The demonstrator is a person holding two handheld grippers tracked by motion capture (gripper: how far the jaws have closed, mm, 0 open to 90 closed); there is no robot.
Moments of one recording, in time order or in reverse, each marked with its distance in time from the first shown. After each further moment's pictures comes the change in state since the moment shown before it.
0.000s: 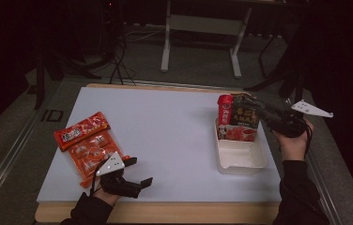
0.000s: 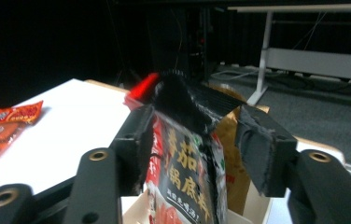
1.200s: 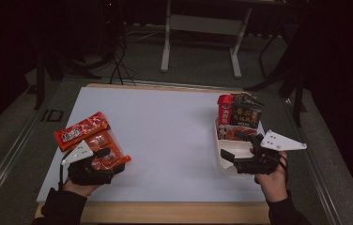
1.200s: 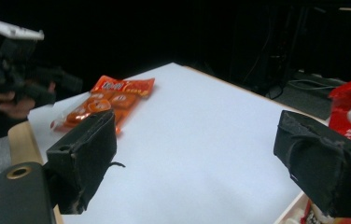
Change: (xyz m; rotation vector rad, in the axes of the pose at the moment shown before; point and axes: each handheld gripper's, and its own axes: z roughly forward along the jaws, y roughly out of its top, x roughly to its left) left arm 0.039 0.027 -0.073 0.000 0.166 -0.040; right arm 0.140 -0.026 -0.016 0.040 0.279 -0.116
